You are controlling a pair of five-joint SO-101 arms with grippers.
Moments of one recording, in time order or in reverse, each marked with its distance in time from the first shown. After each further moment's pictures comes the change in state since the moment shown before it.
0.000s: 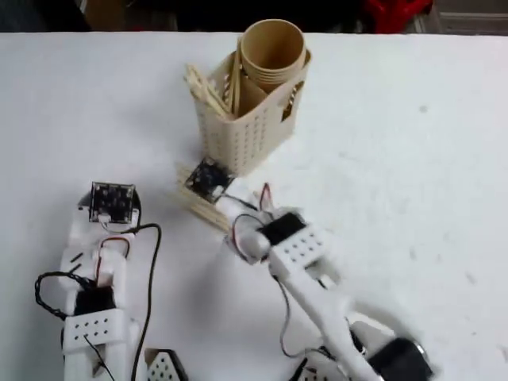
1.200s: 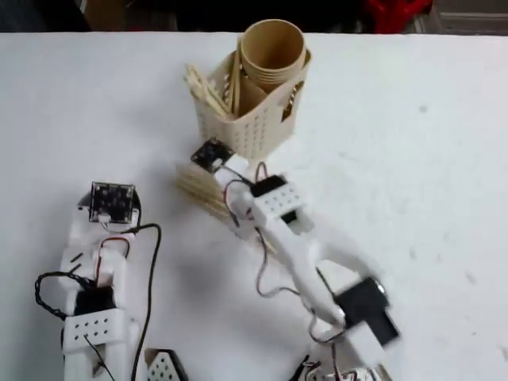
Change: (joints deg) left arm 0.0 0.0 0.0 0.0 0.0; right arm 7.3 18.6 -15.7 6.2 -1.4
